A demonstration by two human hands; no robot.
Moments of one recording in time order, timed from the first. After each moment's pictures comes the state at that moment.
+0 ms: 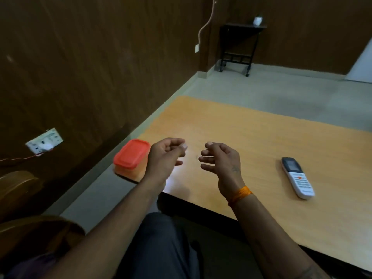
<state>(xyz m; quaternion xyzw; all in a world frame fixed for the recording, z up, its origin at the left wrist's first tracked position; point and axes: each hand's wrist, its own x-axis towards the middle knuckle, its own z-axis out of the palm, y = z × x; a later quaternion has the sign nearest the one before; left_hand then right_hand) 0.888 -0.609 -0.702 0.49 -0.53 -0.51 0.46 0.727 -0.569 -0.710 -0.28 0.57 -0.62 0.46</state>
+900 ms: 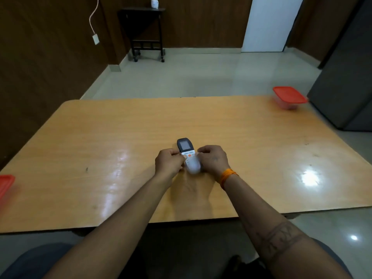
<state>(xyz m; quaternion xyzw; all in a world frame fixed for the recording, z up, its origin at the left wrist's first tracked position) 0.578 -0.554 -0.770 0.52 -0.60 -0.56 0.23 0.446 -0.478 -0.775 -0.26 0.82 -0.44 0.26</state>
